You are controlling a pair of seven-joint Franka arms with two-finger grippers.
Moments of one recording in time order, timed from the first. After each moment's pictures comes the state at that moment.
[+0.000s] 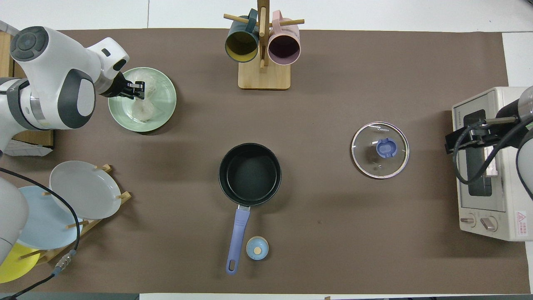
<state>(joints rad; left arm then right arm) -0.01 0.46 -0.14 -1.58 -0.02 2.11 -0.01 -0.02 -0.02 0.04 -1.65 -0.02 1.45 -0.02</state>
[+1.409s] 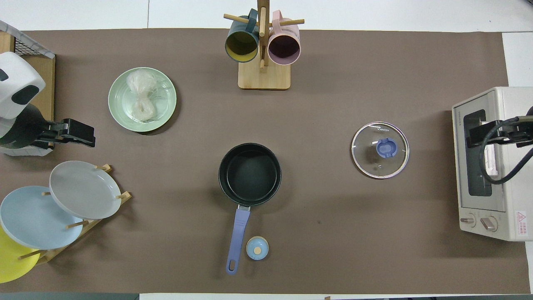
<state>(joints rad) -0.01 -0.04 -0.14 -1.67 -0.02 1.55 -0.10 -0.06 -0.05 0.02 -1.66 -0.02 1.54 -0.02</state>
